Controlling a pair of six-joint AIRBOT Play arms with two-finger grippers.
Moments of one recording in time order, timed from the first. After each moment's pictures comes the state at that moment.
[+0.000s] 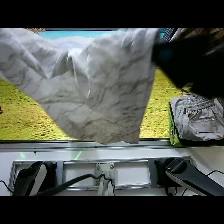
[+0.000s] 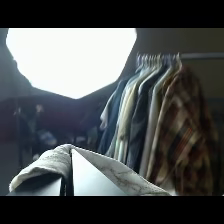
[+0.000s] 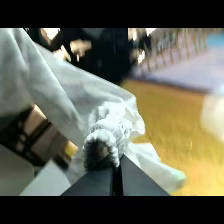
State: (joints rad) left arm 0.28 -0.67 1.47 0.35 -0.83 -0.74; right arm 0.62 -0.84 1.66 -1.18 1.14 1.90
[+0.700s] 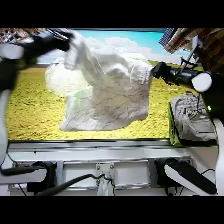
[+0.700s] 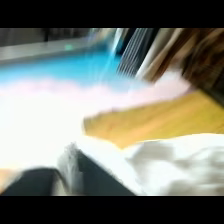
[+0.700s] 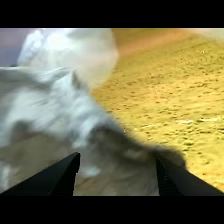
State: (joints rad) left arm -0.15 -1.50 1.47 0.49 -0.57 -0.67; right arm 0.00 -1.14 1.14 -1.16 0.85 1.71
